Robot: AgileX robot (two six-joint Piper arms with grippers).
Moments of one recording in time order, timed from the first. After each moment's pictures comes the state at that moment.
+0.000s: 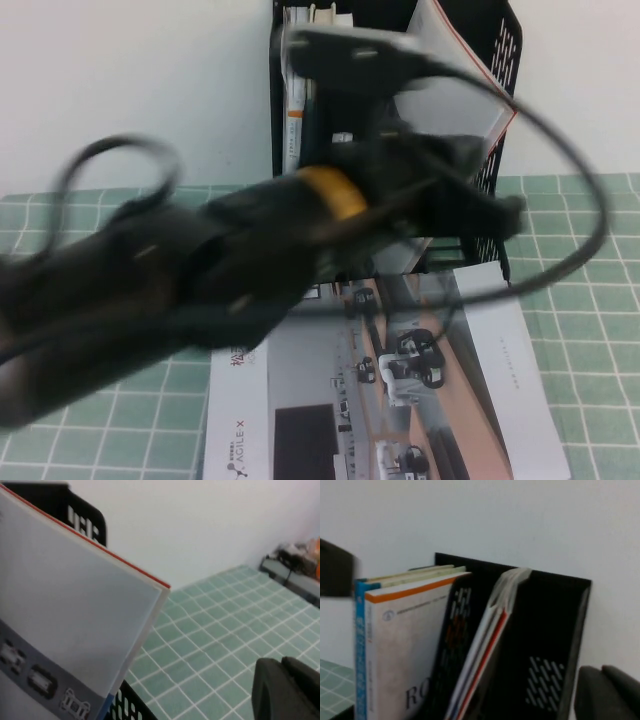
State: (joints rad) right arm 0.02 1.16 -0.33 -0.56 -0.95 0.35; left arm -0.83 1.44 -1.11 -0.22 -0.06 -0.09
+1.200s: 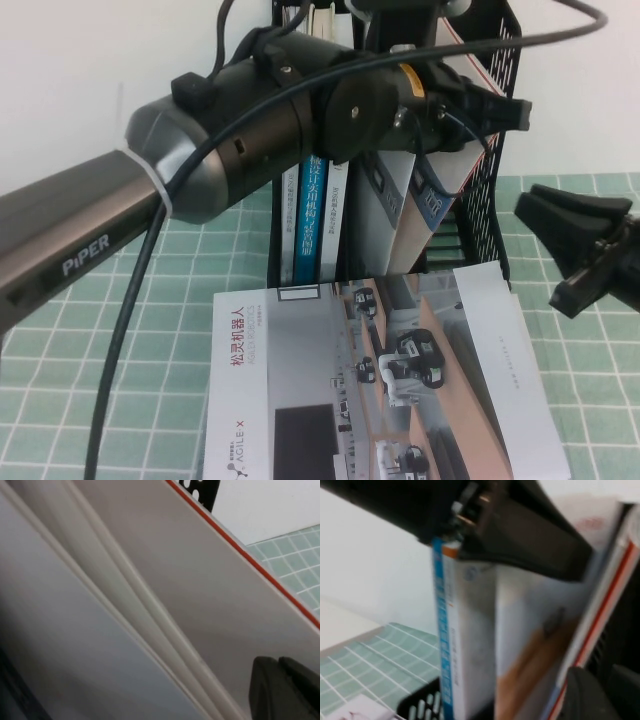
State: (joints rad) right arm 0.14 1.52 -0.49 -0.68 -1.09 0.45; left arm -0.71 1.86 -1.72 -0.05 0.46 -0.35
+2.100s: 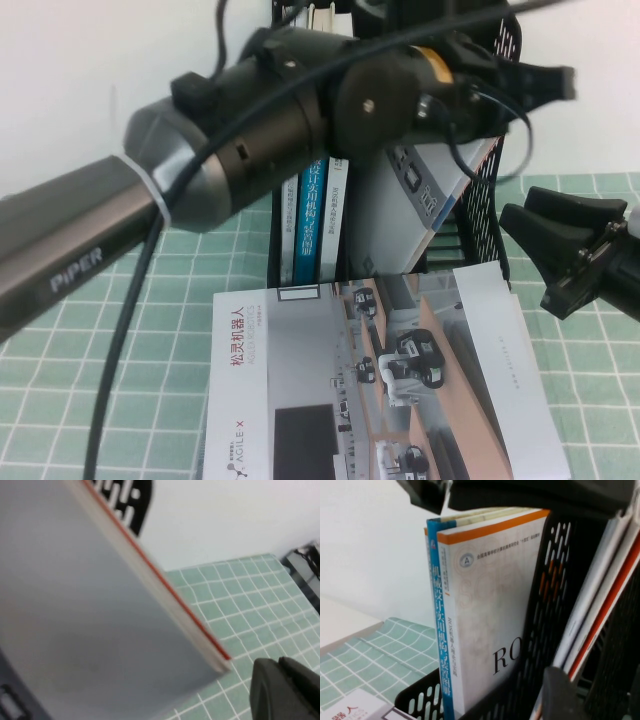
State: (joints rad) right arm 0.15 1.56 -0.50 -0.65 -1.09 0.45; left arm -0.75 1.83 -1.72 -0.18 0.40 -0.41
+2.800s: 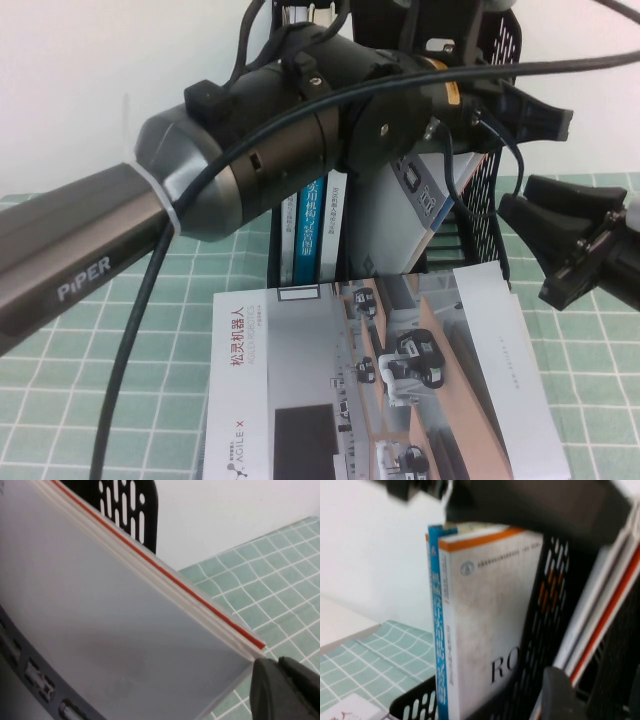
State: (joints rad) right arm 0.15 1.56 -0.52 -0.66 -1.09 0.43; left arm -0.78 1.83 -1.72 0.07 0.44 -0.38
